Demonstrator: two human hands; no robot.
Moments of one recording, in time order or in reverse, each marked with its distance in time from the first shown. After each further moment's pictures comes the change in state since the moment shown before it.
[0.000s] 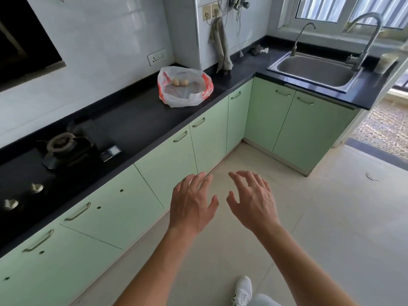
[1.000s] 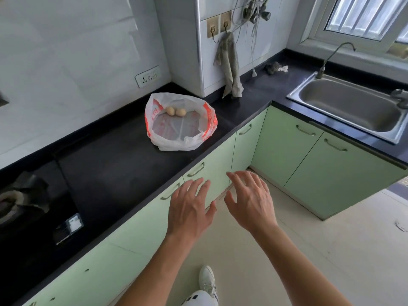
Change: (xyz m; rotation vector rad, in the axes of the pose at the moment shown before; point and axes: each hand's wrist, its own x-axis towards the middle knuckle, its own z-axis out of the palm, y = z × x) left_hand 0.352 -0.056 0.063 0.018 -0.038 -0.070; right_hand 0.364 0.071 0.083 0.004 -0.048 -0.030
